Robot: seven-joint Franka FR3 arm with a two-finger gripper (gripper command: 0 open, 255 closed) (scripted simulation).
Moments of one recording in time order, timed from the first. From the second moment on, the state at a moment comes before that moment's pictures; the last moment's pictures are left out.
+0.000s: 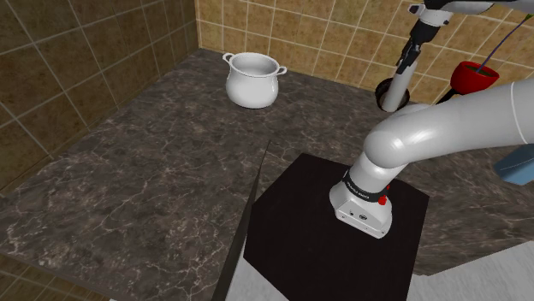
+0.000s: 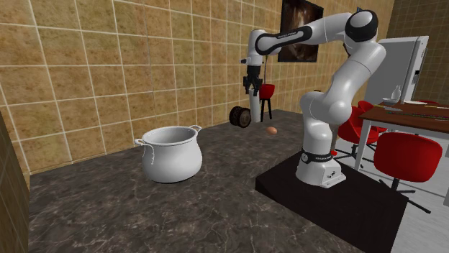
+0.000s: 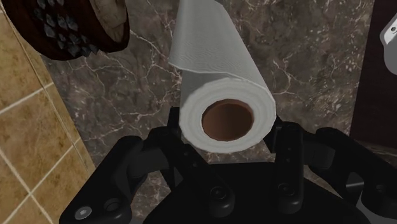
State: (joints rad) arm -0.22 -0.69 -0.92 -2.30 -0.54 1.85 -1.15
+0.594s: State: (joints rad) arm -0.22 -0.67 -0.99 -2.39 -0.58 1.97 -1.14
